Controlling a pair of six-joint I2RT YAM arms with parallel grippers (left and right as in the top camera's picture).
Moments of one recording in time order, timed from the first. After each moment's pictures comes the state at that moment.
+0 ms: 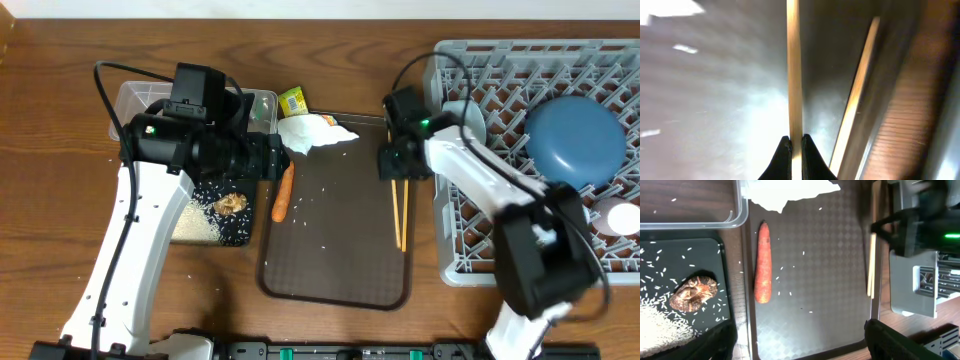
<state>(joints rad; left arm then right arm) -0.17 1.45 1.42 -1.17 0.35 -0.17 0.40 1.88 1.33 -0.74 -0.03 0.35</state>
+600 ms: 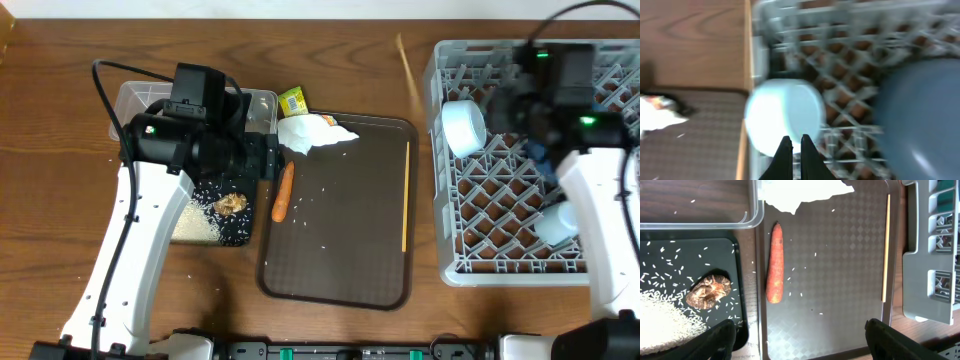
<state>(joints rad) -0.17 1.45 1.42 -1.17 0.30 -0.17 -0.05 1.52 1.39 -0.75 -0.07 0.09</state>
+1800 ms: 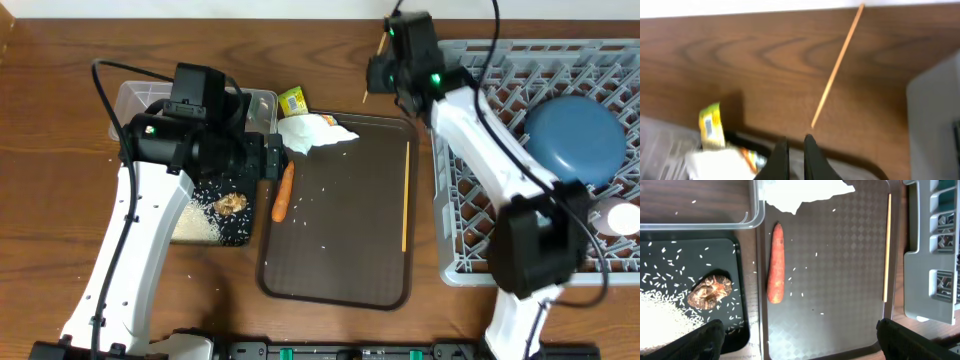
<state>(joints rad) -0.17 1.45 1.42 -1.17 0.30 -0.16 0.37 2.03 1.74 -0.50 0.00 0.33</state>
